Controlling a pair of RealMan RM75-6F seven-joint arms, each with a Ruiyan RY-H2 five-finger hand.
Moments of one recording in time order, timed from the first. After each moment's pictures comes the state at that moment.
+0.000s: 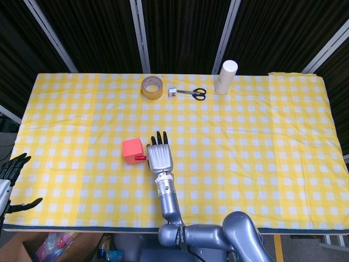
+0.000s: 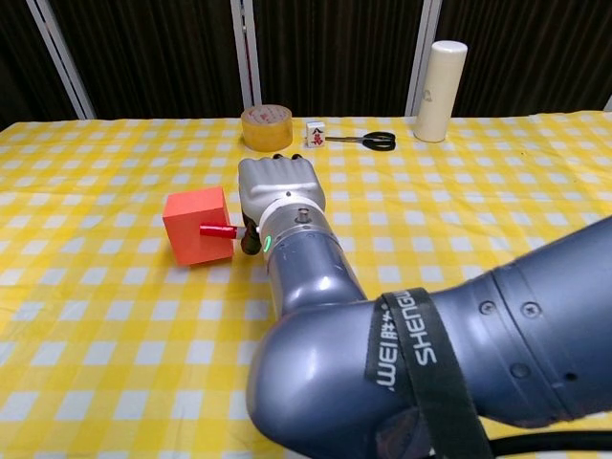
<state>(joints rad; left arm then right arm) -0.08 -0.99 0.03 -1.71 1.55 1.46 -0.27 1.28 -2.27 0.42 -1.02 -0.53 1.30 -0.79</state>
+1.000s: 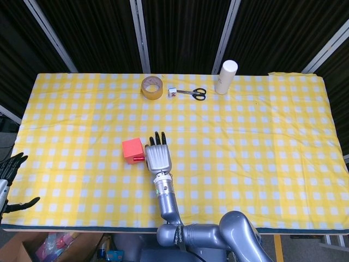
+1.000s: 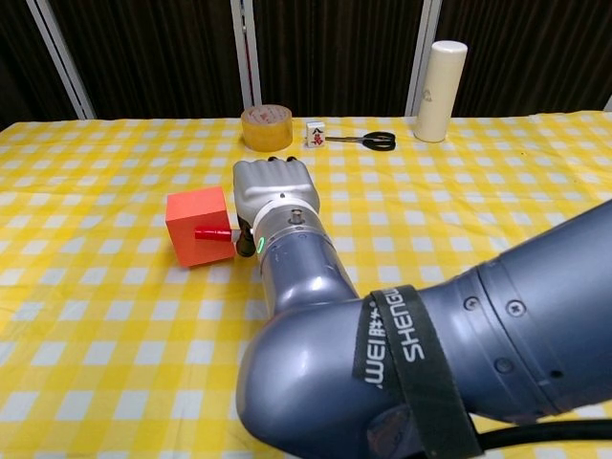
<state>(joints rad) -0.07 -1.00 0.02 -1.69 1.55 1.46 -0.26 1.33 -2.27 0.26 -1.03 -0.41 1.45 -0.71</state>
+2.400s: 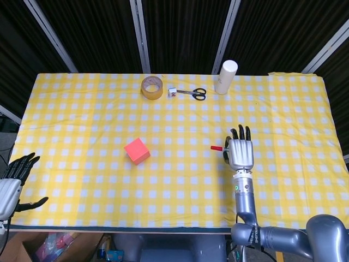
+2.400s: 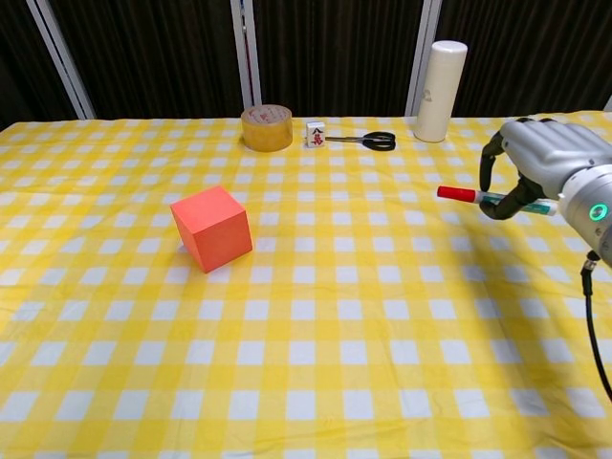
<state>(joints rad) -0.09 -1.04 0.01 -1.70 1.56 1.45 -0.11 0.74 -1.72 0.14 -1.45 -0.74 1.46 -0.63</state>
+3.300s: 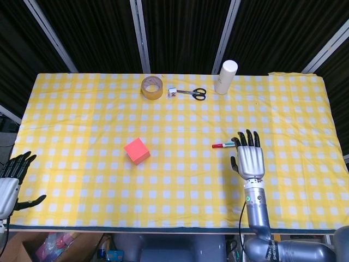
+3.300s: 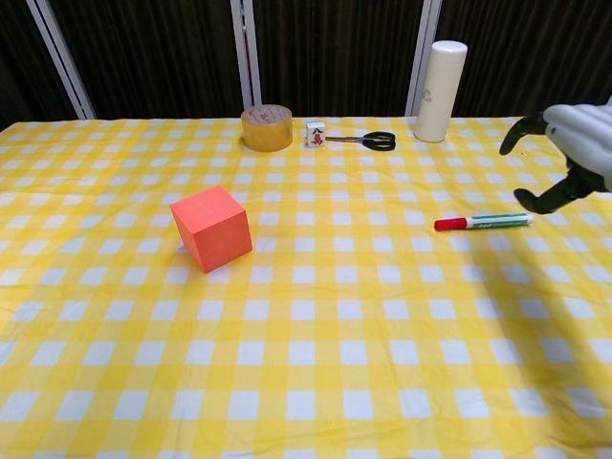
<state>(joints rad) -0.08 -1.07 0.00 -1.69 1.53 1.47 -0.07 0.61 -1.56 0.12 -1.73 -0.90 1.54 -0.67</state>
